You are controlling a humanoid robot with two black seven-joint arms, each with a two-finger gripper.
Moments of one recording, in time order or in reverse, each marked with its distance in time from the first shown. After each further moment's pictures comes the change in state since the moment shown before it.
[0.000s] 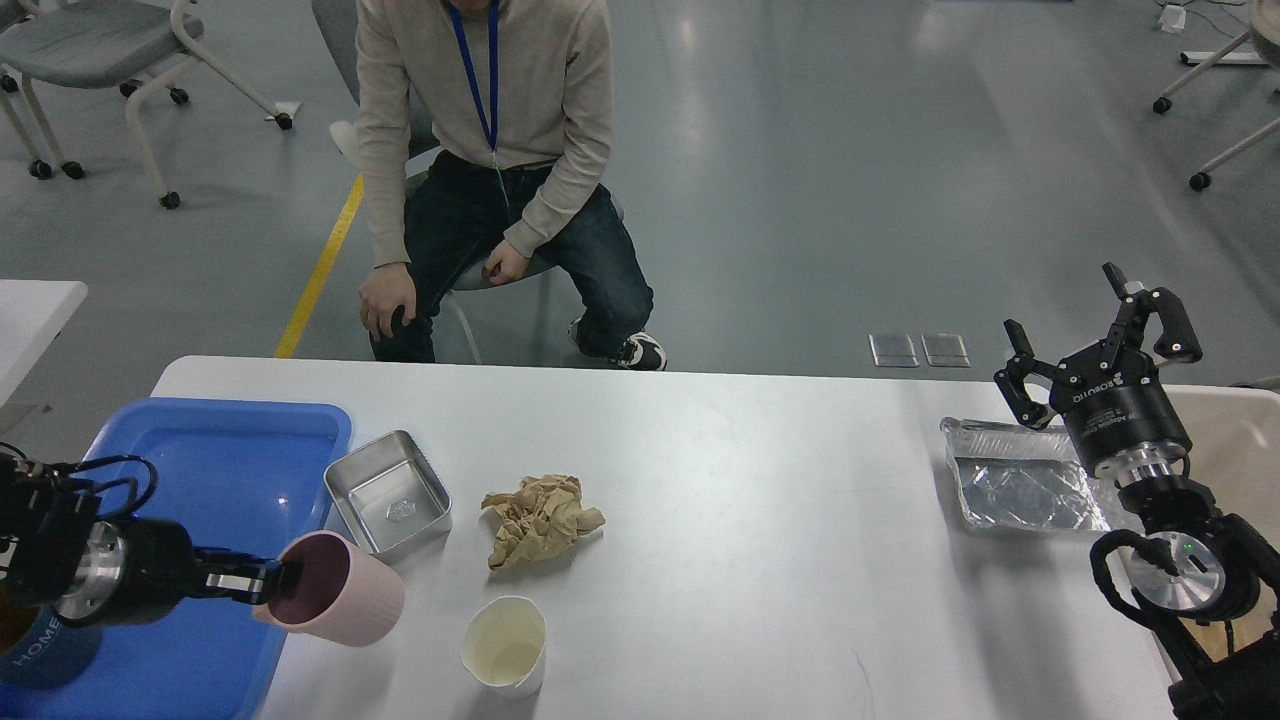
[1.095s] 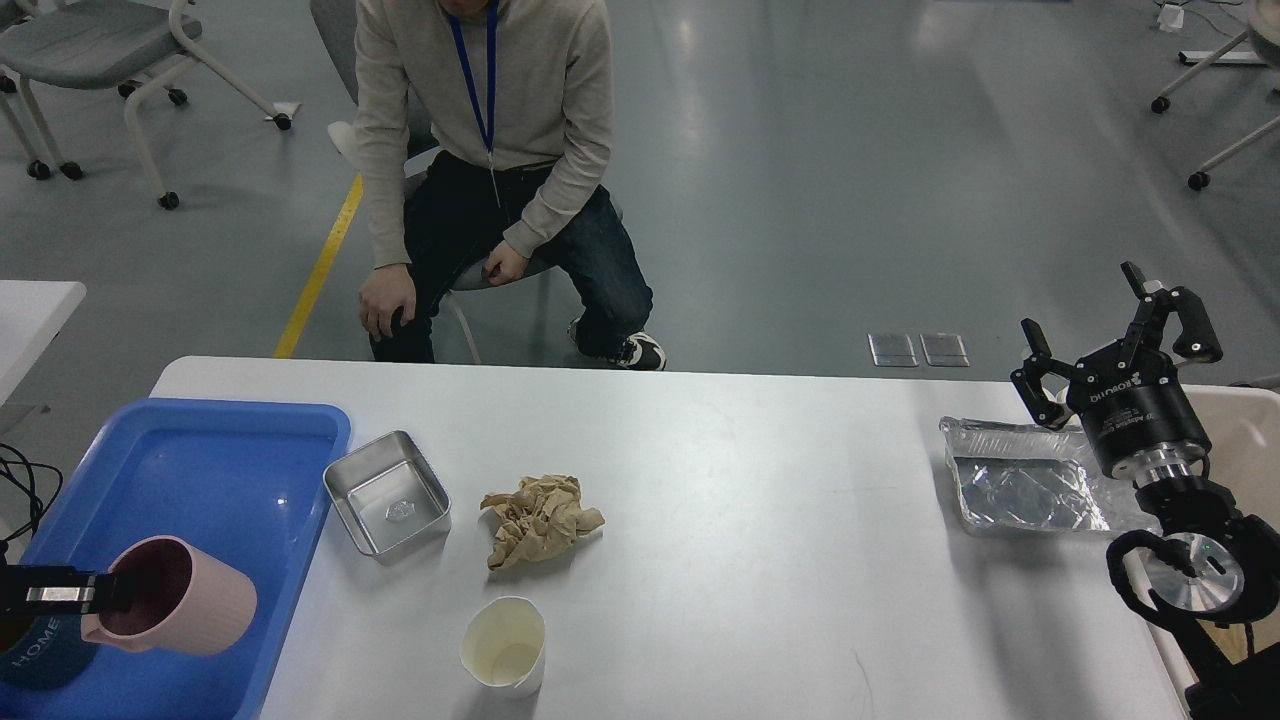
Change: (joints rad) left arm 0.016 0.192 0.168 0.098 -0.090 0.143 -0.094; right arm -0.010 -0.020 0.015 -0.001 0.002 0.003 0.000
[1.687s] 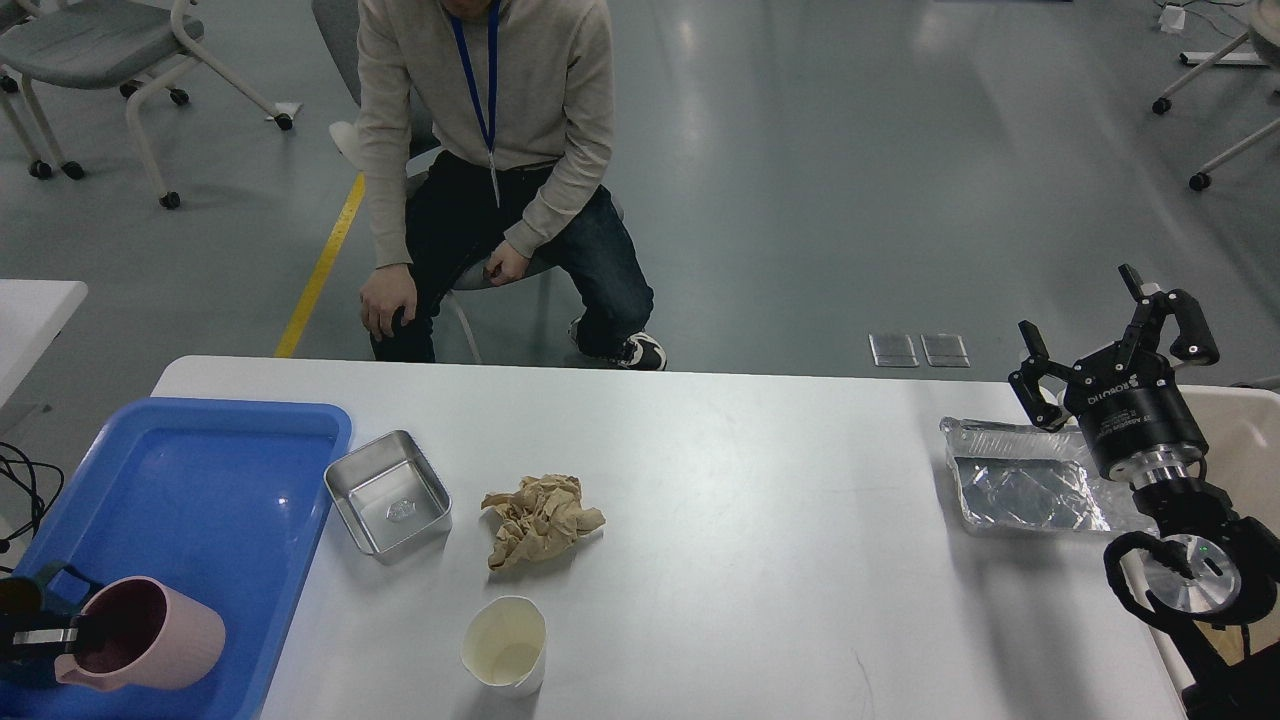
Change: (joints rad) left arm 0.028 -0.102 0.109 0.182 0.000 0.107 -0.016; right arm -0.001 0.006 0.000 -0.002 0.000 0.000 0.000
